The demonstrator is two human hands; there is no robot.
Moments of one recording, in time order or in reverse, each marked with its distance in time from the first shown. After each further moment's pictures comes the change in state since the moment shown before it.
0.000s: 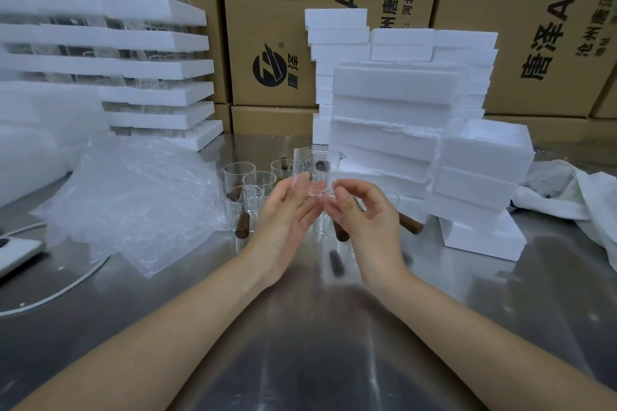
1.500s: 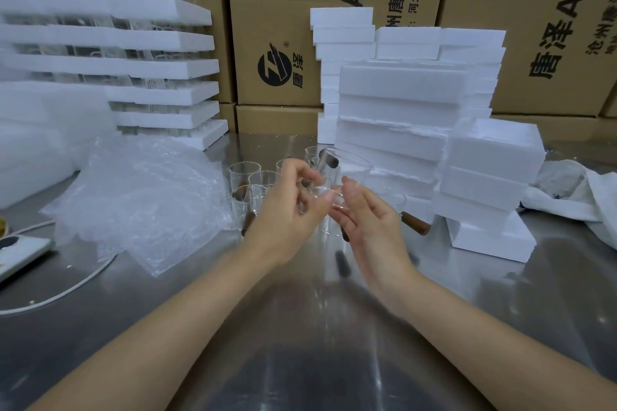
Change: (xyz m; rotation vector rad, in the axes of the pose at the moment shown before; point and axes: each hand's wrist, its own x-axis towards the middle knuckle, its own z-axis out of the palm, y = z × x) left_hand -0.008 0.027 -0.004 1.020 -0.110 0.456; right_hand -0.002 -0.003 0.004 0.077 -0.038 0.138
